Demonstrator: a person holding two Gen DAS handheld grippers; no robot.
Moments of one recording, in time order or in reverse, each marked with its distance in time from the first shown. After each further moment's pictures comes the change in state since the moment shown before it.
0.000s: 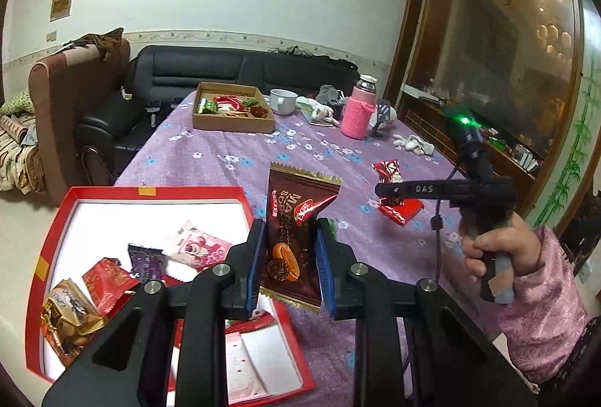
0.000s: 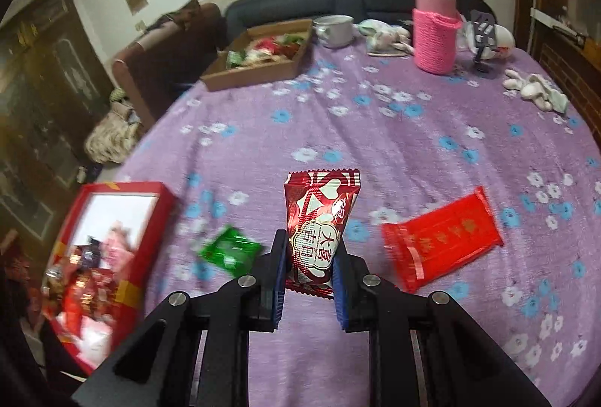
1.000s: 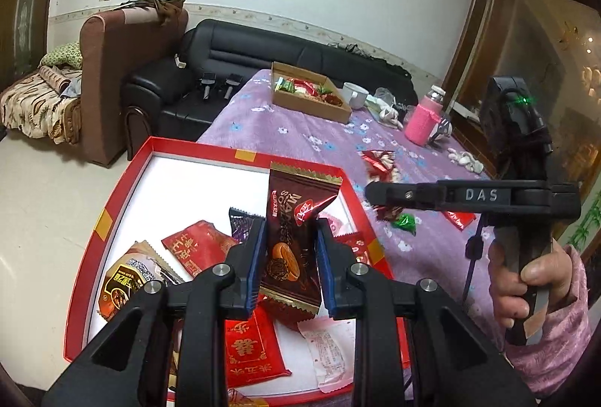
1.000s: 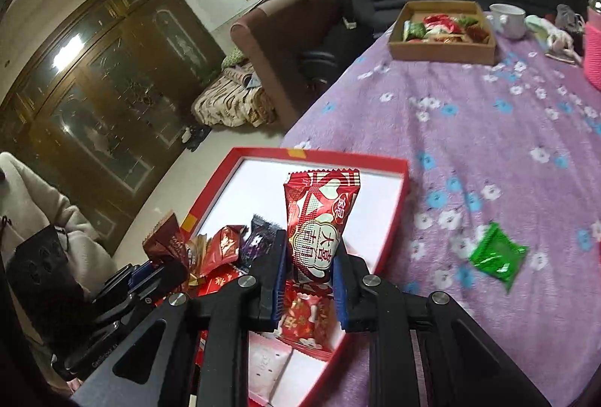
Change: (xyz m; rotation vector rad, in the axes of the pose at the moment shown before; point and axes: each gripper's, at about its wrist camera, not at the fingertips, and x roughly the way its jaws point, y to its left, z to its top) left arm -0.004 0.089 -0.024 -0.169 0.042 0.124; right arm 0.041 0.166 -0.012 -0.142 0.127 0.408
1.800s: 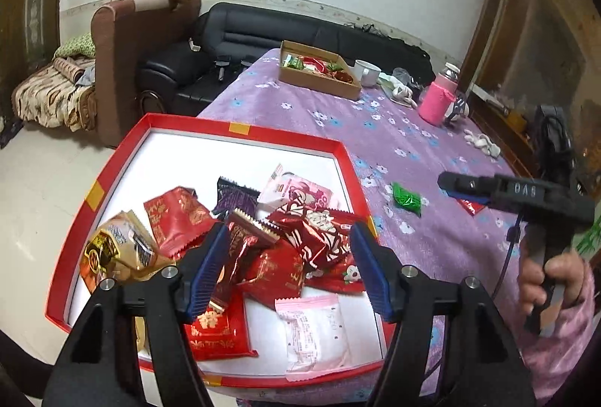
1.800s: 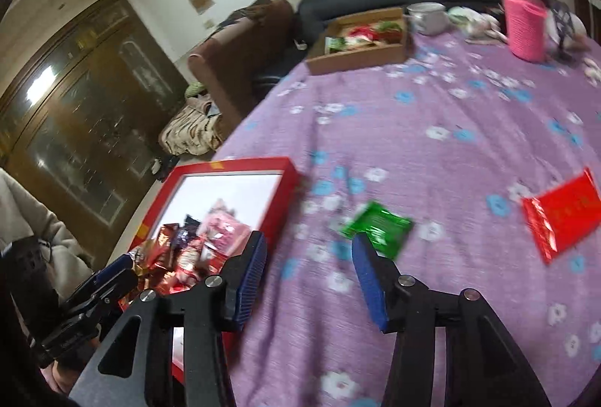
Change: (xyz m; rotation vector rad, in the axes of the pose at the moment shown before) left arm 0.004 -0.029 -0.007 0.002 0.064 0.098; right arm -0.070 -0.086 -0.037 0.134 -0.098 -0.125
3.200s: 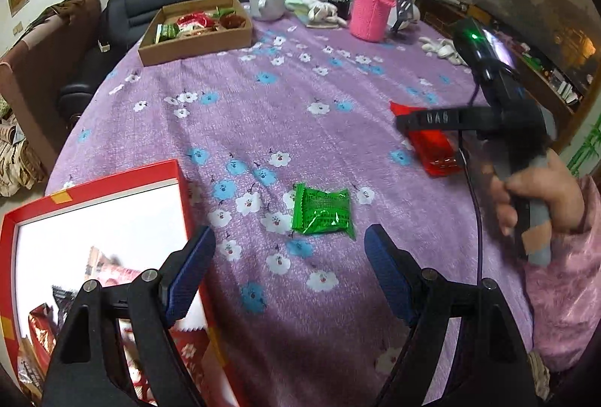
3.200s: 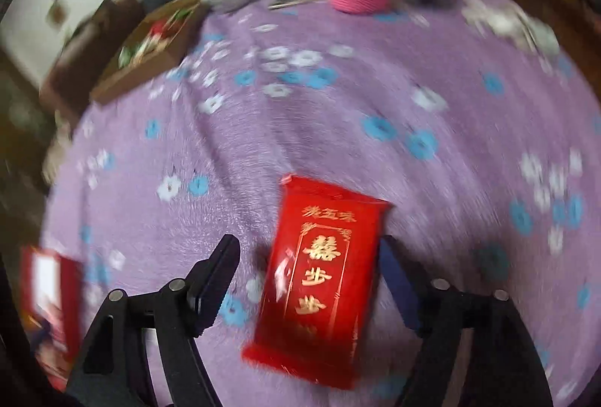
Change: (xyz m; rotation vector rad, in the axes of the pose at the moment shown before) left arm 0.124 -0.141 0.037 0.330 0.269 -0.091; right arm 0.036 -0.164 0.070 0.137 0.093 -0.524
